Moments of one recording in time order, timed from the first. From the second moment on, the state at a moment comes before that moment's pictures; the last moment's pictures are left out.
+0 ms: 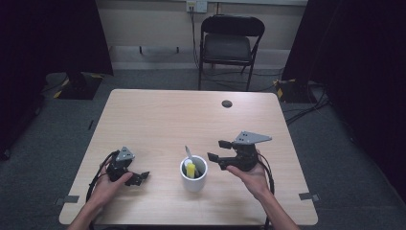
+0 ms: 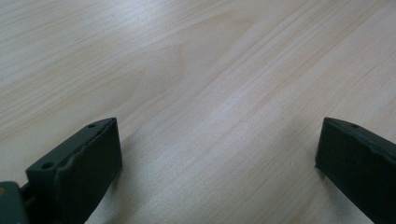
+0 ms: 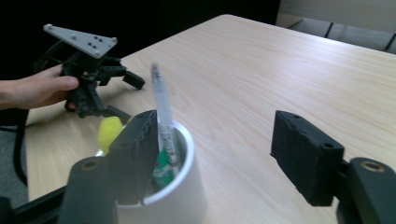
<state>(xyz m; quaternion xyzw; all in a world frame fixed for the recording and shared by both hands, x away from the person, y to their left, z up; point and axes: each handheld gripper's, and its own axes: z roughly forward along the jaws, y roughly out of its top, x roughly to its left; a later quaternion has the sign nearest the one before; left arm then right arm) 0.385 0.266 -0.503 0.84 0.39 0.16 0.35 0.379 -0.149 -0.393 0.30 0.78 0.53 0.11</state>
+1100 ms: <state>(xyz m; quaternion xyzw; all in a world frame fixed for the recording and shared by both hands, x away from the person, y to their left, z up) 0.384 0.266 -0.503 0.84 0.39 0.16 0.35 0.382 -0.257 -0.465 0.48 0.76 0.40 0.17</state>
